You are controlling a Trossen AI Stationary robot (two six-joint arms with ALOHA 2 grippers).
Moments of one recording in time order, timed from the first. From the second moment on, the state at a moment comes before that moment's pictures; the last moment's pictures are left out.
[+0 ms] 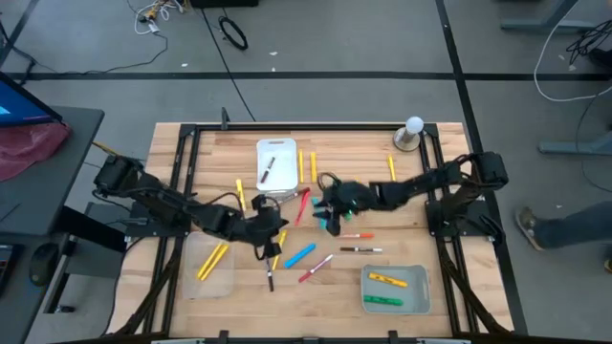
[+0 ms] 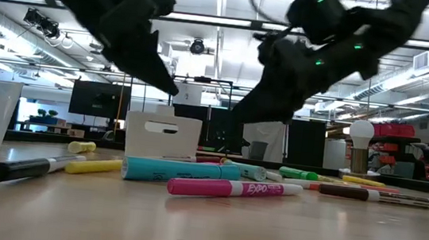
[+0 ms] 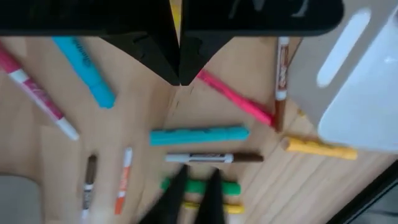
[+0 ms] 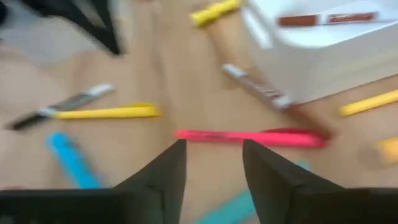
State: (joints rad) left arm -0.34 1.50 0.73 0.04 -0.60 -0.38; right arm -0.02 1.66 0.77 0.28 0.00 0.23
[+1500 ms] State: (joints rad) left arm -0.38 1.50 0.66 0.05 -0.70 -0.46; right arm -0.29 2.01 1.04 0.19 -0.25 -0.26
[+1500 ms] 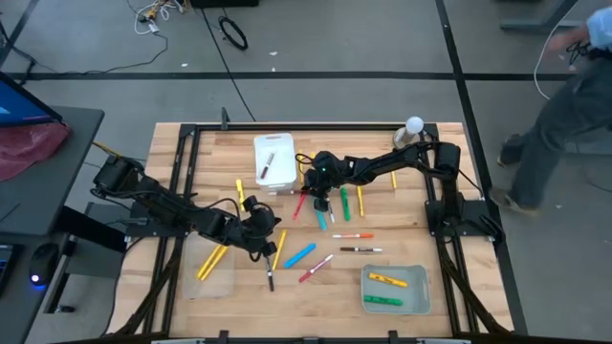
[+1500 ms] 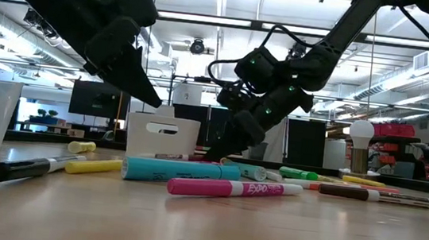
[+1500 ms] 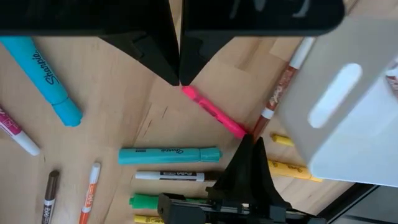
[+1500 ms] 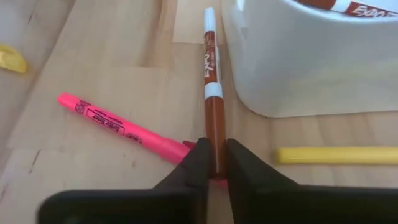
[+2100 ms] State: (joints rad) left arm -0.46 1.44 0.74 0.02 -0.70 -0.34; right arm -0.15 1.86 1.03 0.12 -0.24 -0.23
